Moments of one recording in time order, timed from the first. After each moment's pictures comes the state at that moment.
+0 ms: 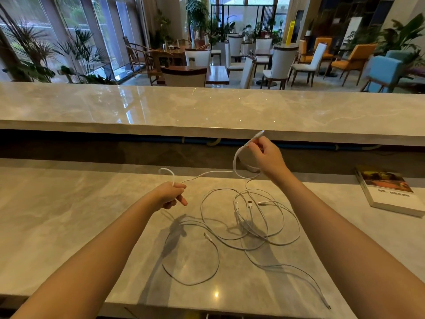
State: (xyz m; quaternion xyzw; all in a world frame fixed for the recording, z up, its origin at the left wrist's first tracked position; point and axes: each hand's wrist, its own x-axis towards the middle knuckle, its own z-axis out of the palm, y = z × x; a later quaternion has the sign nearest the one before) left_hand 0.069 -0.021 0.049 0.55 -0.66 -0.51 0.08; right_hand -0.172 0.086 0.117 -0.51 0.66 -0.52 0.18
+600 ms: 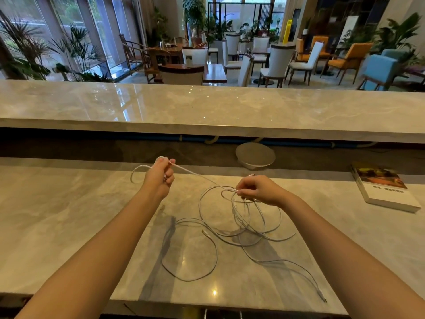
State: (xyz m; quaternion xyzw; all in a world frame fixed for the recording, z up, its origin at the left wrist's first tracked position) left_hand 0.065 -0.031 0.058 0.37 -0.32 -0.75 0.45; right_hand -0.177 0.116 0.067 -0.63 0.67 -0.25 0.31
